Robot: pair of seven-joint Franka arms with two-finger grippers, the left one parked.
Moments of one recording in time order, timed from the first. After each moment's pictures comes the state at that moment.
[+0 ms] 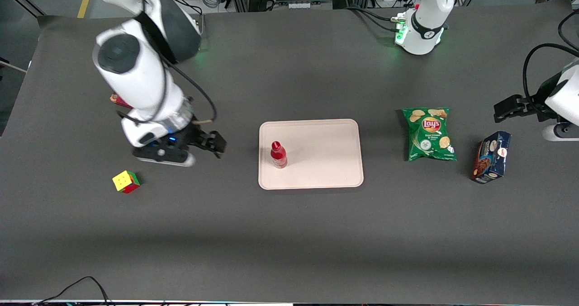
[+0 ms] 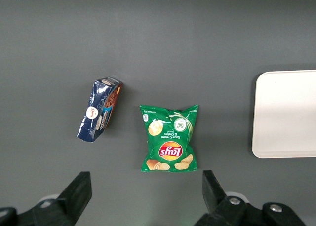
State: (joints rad) arm 0.11 0.23 0.36 -1.60 -0.12 1.96 0.68
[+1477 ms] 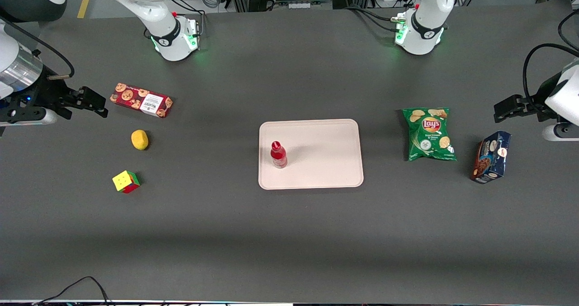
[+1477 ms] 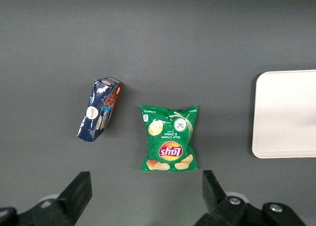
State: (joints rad) arm -0.17 -0.10 0.20 -1.79 0.03 1.71 0.03
